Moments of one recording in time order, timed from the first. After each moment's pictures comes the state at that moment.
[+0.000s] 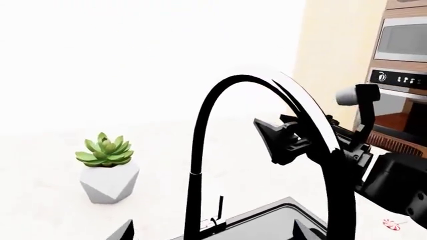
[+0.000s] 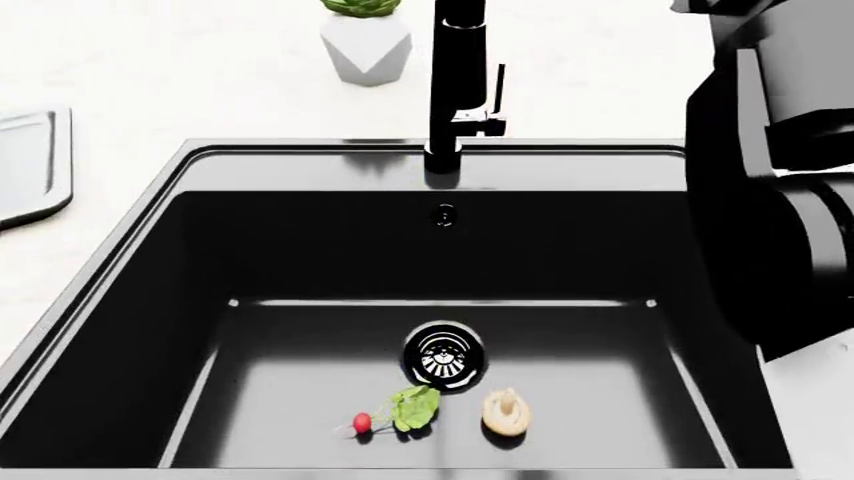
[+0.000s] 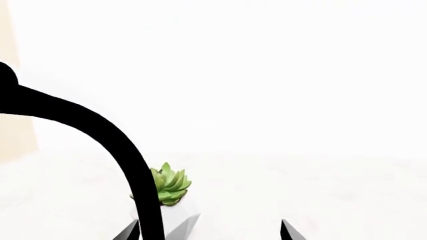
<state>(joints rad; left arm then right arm) -1.96 -0.78 0.69 -0.16 -1.96 -1.07 -0.52 1.95 0.01 -0.08 1.30 0.16 0.50 -0.14</state>
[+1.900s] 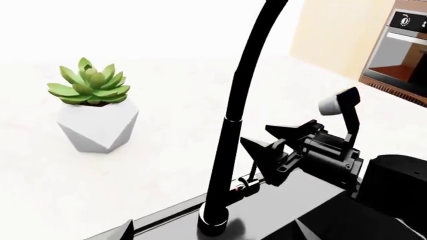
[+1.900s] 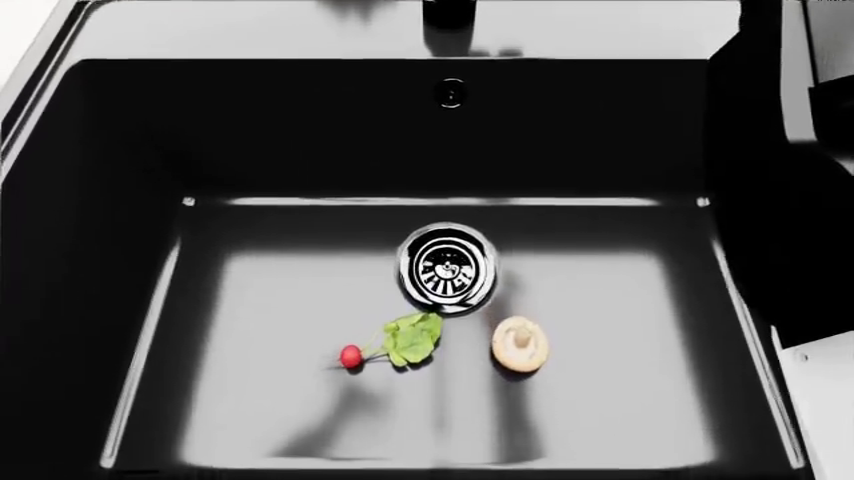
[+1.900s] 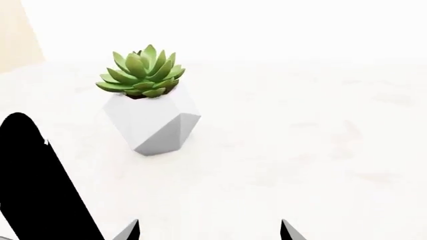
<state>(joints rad) -2.12 -0.70 0.72 -0.26 -1.79 -1.13 -0.35 2.01 0.01 0.02 1.31 0.02 0.52 -0.27</state>
